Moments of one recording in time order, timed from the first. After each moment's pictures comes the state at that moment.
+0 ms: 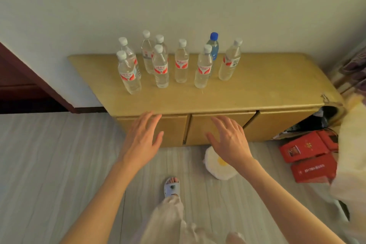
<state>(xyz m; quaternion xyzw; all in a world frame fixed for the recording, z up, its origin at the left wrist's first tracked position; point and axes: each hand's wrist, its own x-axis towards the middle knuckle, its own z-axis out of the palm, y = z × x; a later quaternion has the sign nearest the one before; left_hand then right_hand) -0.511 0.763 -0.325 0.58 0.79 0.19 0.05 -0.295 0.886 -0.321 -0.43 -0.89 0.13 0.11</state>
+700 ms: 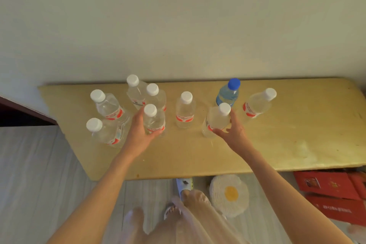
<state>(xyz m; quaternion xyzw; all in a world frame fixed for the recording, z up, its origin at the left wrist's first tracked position) -0.673 1.033 -0.372 0.36 0.80 0.37 0.30 -0.441 1.180 -0.384 -0.52 -0.71 0.45 0.14</state>
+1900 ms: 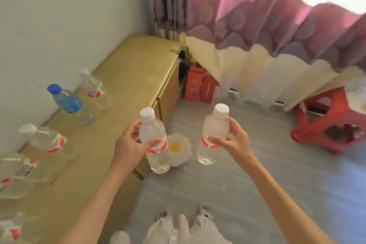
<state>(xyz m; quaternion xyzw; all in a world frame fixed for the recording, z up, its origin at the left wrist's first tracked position) -0.471 0.944 -0.292 0.69 0.47 0.24 0.50 -0.261 0.791 -0.285 -0.71 -0.25 0.33 0.56</state>
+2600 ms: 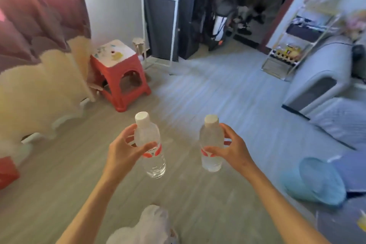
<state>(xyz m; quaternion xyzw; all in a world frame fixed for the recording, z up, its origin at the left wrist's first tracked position) -0.094 0.448 -0.292 0.80 -0.02 -0.09 0.60 -0.170 0.188 -0.295 -0.82 0.19 -0.01 0.53</state>
